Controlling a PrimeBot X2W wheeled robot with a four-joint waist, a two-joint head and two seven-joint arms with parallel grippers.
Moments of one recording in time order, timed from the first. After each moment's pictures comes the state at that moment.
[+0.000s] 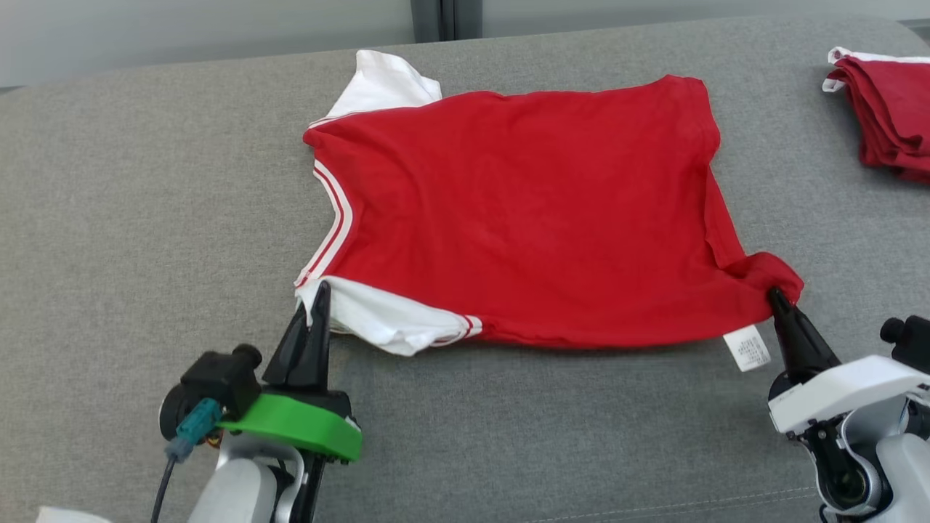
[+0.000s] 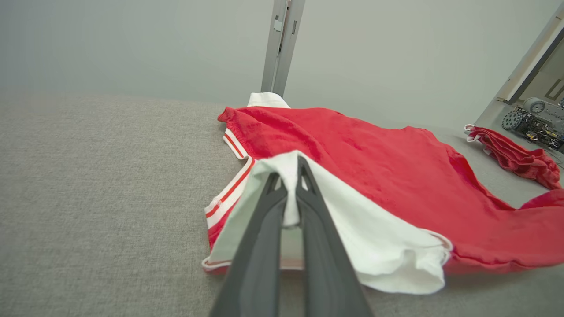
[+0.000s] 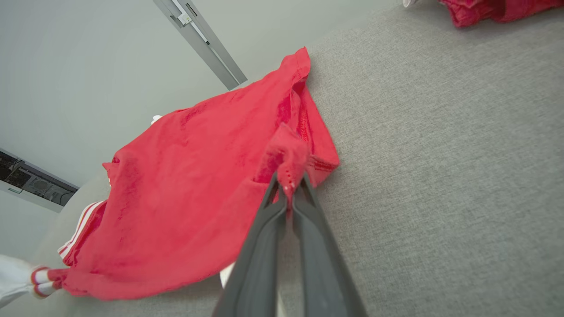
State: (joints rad) left arm -0.17 0.09 -0.27 0.20 -0.38 -0.07 -0.23; right arm -0.11 -0.25 0.04 0.21 0.75 0.13 -0.04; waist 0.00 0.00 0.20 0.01
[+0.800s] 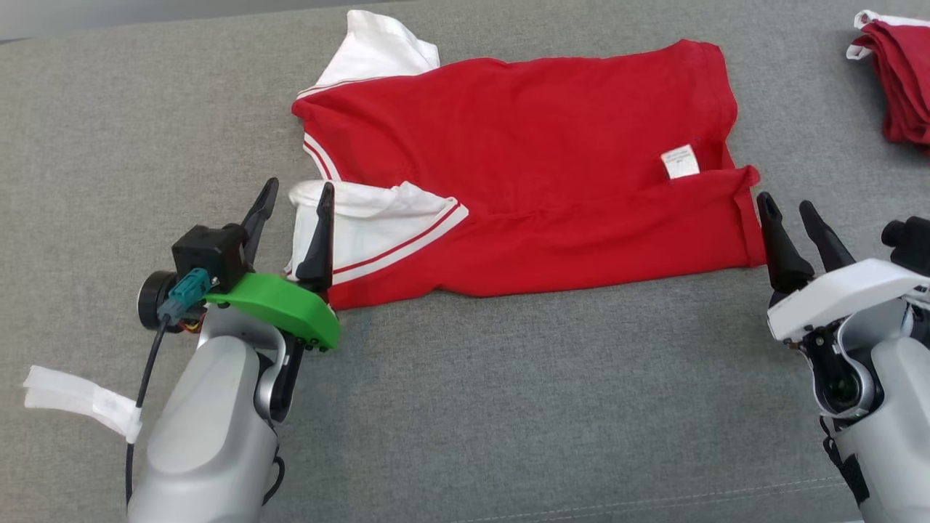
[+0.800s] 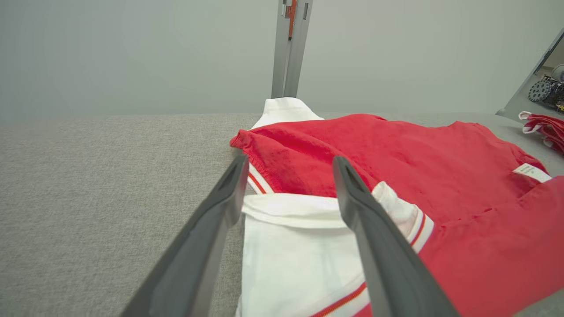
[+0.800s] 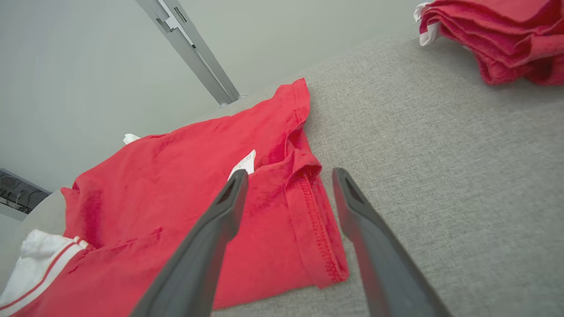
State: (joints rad) left arm -0.56 0.10 -0.28 0.60 -0.37 -0.11 -0.26; right arm -0.40 -0.27 0.05 0.41 0.69 0.13 -0.05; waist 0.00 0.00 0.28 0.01
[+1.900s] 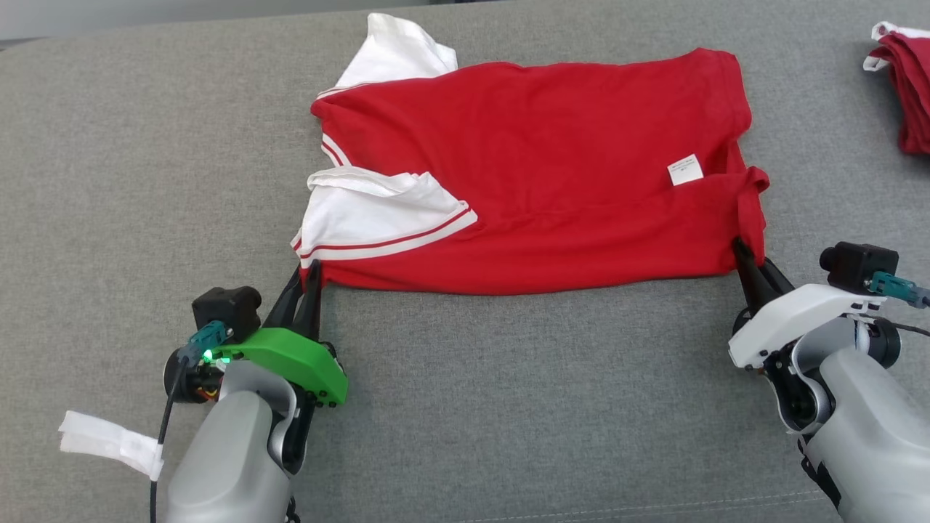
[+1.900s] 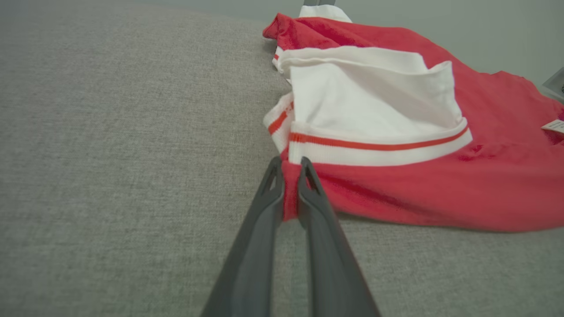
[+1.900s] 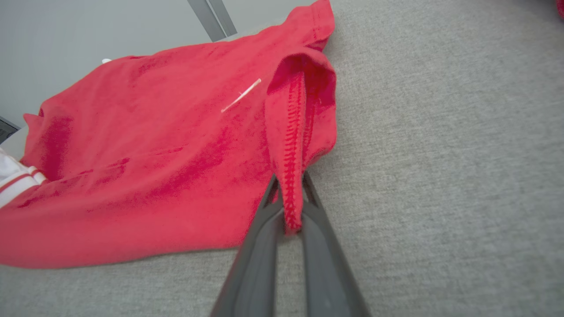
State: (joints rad) left arm -0.51 0.06 -0.26 0.80 -0.43 -0.12 -0.26; right arm -0.50 -0.31 0.30 0.71 0.72 0.13 -0.19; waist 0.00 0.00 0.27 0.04
